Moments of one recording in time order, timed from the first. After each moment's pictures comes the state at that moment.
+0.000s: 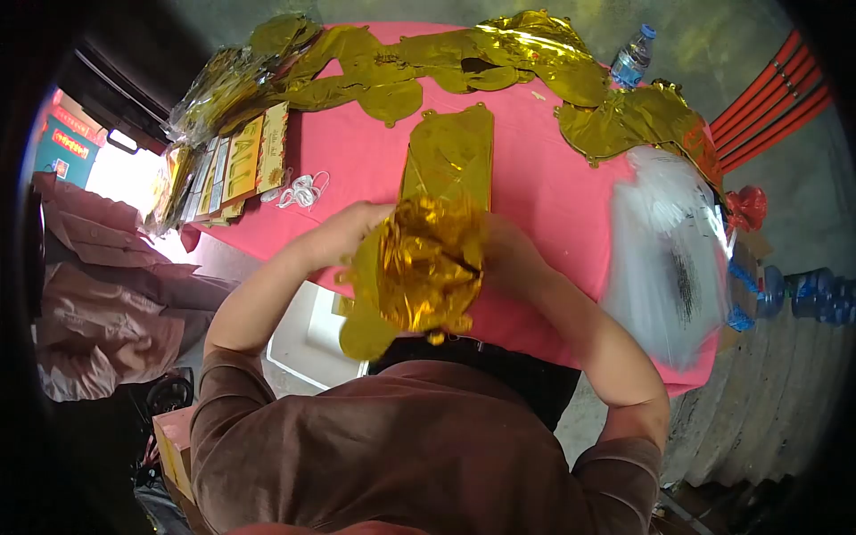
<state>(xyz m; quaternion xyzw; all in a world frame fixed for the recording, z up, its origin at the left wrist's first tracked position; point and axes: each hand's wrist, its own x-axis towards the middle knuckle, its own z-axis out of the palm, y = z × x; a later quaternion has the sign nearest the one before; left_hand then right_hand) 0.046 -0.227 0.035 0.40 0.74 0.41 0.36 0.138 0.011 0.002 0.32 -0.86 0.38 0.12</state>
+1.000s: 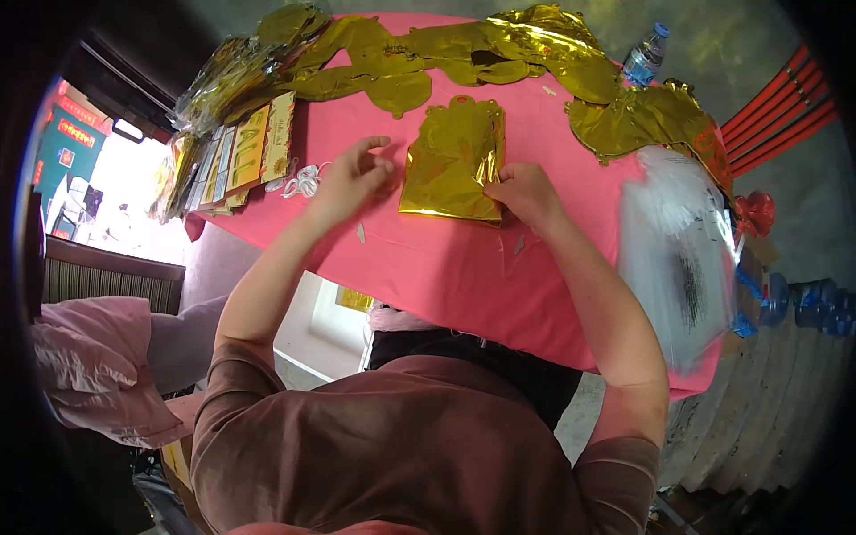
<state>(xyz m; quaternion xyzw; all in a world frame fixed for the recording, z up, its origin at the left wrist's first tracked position) 0.011 -0.225 0.007 0.14 0.74 0.61 0.25 0.084 0.043 -0.003 -0.14 -0.74 0.65 -0.11</state>
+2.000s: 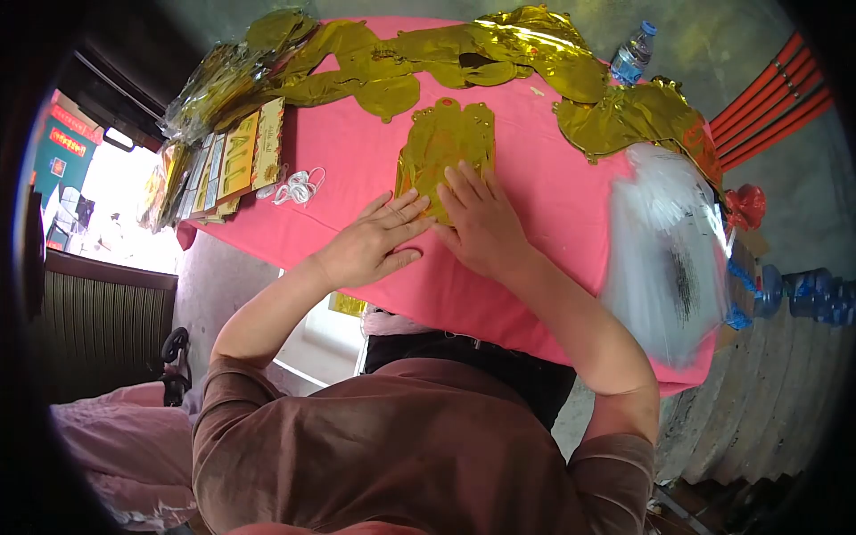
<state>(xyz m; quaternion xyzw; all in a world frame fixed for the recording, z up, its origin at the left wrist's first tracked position) 0.068 -0.221 -0.001 0.54 0.82 0.20 0.04 0.119 0.002 -0.011 0.21 -0.95 0.12 0.17</state>
